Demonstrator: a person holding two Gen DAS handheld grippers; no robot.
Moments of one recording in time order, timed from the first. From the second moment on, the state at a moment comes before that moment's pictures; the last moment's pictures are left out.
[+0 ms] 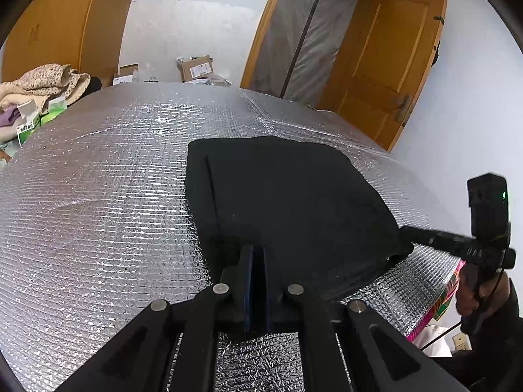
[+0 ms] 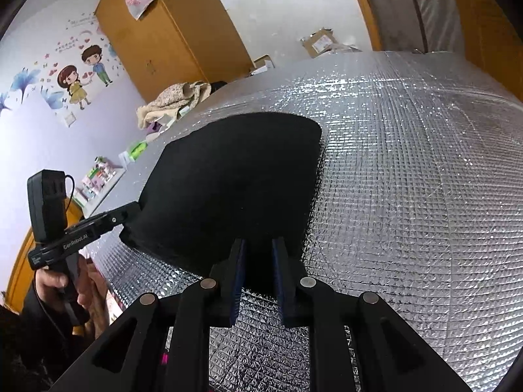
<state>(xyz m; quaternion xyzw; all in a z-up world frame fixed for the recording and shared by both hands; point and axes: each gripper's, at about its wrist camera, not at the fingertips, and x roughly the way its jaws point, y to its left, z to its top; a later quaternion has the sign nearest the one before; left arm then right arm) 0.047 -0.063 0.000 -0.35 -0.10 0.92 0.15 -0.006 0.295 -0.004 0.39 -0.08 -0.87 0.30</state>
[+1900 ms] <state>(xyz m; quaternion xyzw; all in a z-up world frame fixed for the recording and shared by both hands) -0.051 -0.062 0.008 -0.37 -0.08 0.92 0.10 -0.087 0.216 0.027 0.38 -0.04 -0.88 0.27</state>
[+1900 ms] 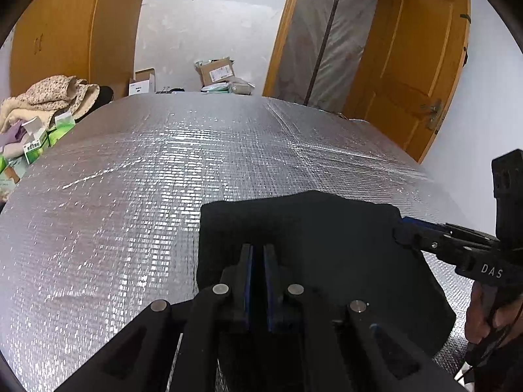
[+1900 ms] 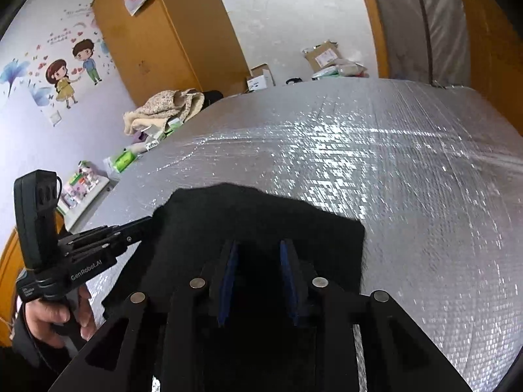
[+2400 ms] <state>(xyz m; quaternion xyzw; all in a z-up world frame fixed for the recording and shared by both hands) -0.069 -0.060 0.013 -0.37 -0.08 0.92 0.09 -0.107 0.195 0.032 0.38 -0.03 -0.88 0.27</state>
